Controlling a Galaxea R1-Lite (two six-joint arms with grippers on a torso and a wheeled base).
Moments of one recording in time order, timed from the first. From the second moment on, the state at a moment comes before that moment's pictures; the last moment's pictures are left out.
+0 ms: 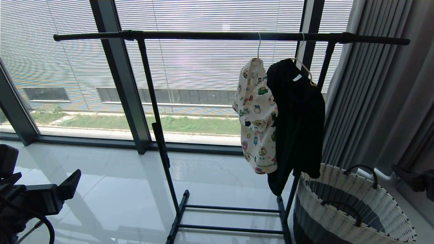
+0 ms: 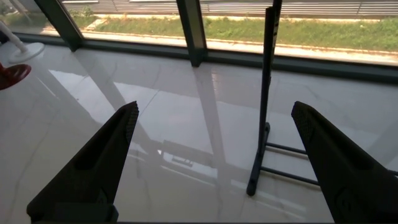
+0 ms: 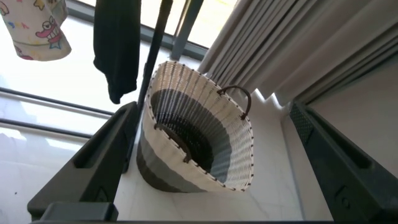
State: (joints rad) left arm -0.03 1.10 -0.22 -0.66 0.32 0.15; right arm 0.24 1.03 -0.54 -0.21 -0.28 -0.23
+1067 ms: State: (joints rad) left arm 0.07 0.45 0.00 -0.48 0.38 0.18; right arm -0.03 0.45 -0.15 -0.21 -0.27 -0.19
